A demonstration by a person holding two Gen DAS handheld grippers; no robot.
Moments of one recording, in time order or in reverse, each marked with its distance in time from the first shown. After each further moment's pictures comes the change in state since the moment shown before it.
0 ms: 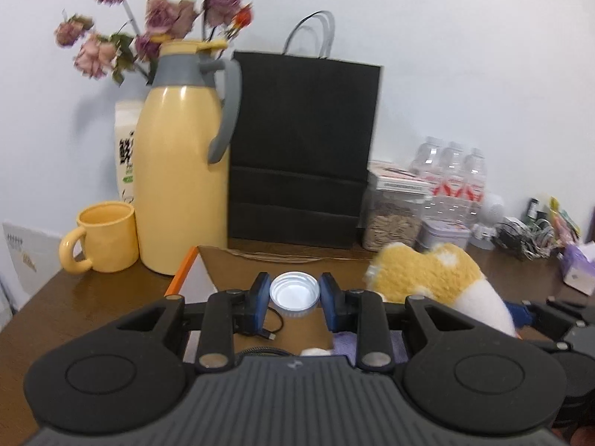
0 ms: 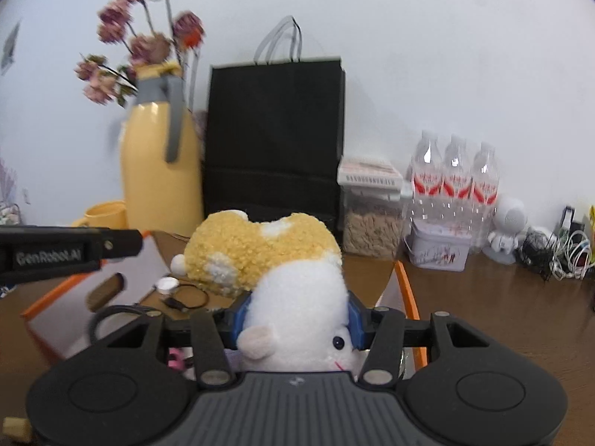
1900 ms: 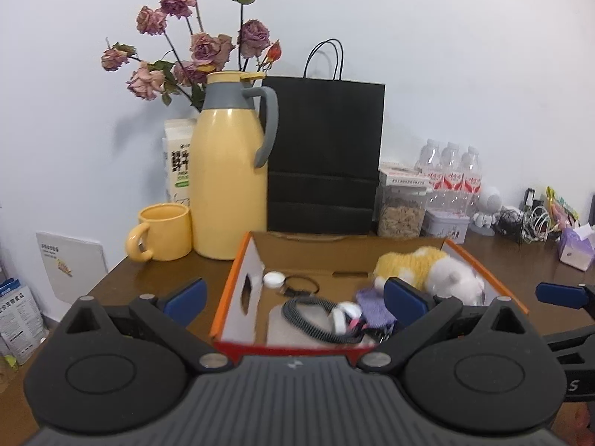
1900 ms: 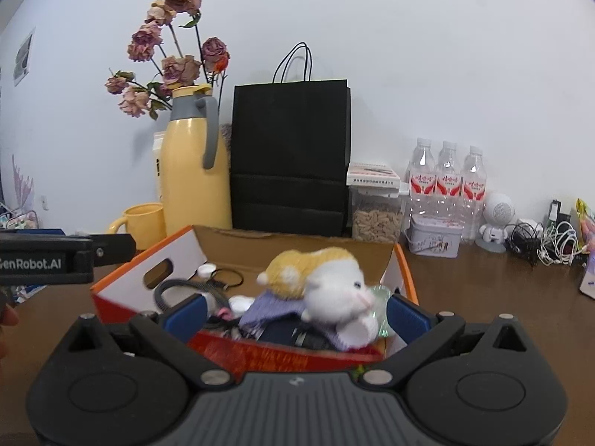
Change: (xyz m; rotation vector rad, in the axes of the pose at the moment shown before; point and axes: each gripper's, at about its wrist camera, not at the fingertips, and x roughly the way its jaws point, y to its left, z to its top) left arm -0.111 0.023 -0.030 0.058 -0.036 0.052; right arm -0.097 0.021 -0.033 0.011 -0.041 0.036
